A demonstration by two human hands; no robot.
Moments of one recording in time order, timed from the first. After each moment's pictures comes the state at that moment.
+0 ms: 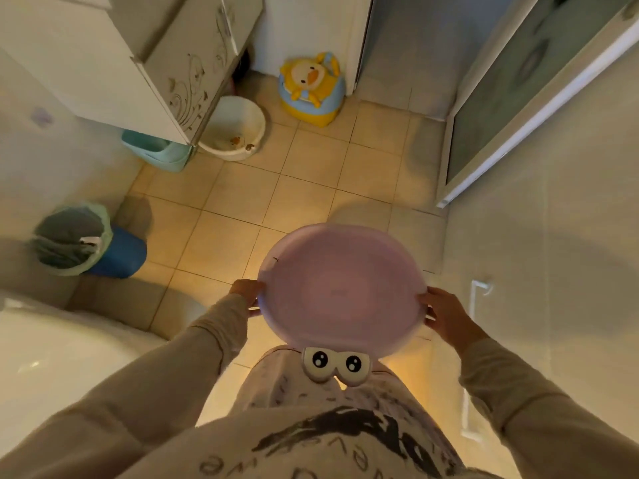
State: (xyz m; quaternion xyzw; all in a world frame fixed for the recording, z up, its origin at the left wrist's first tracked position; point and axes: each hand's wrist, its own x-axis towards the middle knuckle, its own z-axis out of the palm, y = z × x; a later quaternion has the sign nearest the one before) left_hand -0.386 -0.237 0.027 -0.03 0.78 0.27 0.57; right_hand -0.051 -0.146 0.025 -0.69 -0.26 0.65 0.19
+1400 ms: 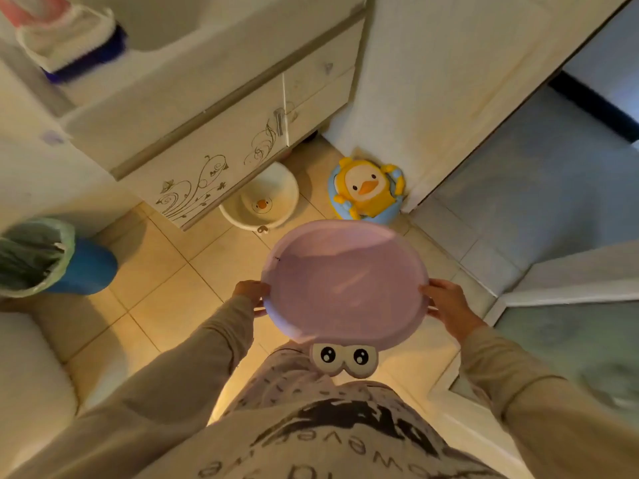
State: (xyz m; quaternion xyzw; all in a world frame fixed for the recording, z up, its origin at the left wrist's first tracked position) left_hand -0.512 0.252 0.004 -0.23 0.73 0.43 0.49; right_hand -0.279 0.509 0.022 -0.62 -0.50 0.61 0.01
